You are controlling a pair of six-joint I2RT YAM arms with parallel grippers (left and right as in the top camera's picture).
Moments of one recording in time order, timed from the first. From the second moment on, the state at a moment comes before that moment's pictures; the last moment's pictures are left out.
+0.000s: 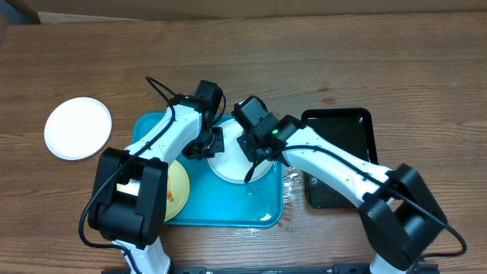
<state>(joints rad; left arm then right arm) -0.30 1.90 1.24 -0.91 -0.01 -0.42 0.75 1.87 1.31 -0.61 0.14 0.19</state>
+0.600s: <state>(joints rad) -0.30 1.90 1.24 -0.91 0.00 -0.41 0.75 1.88 1.31 -0.57 0.22 0.18</state>
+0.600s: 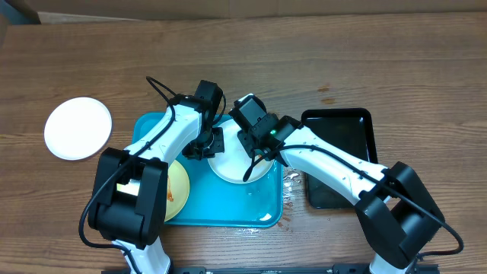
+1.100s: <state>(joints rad) -0.30 1.90 1.24 -0.91 0.01 -0.41 0.75 1.99 1.31 -0.53 0.17 0.19</state>
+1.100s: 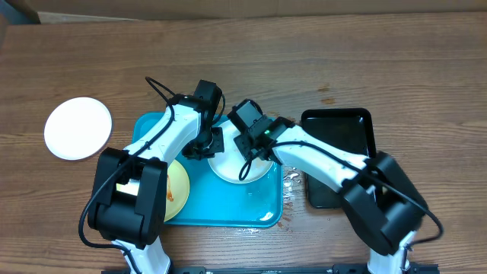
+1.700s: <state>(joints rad) -0.30 1.90 1.24 -0.91 0.01 -0.41 0.75 2.02 1.31 -0.54 0.20 0.22</state>
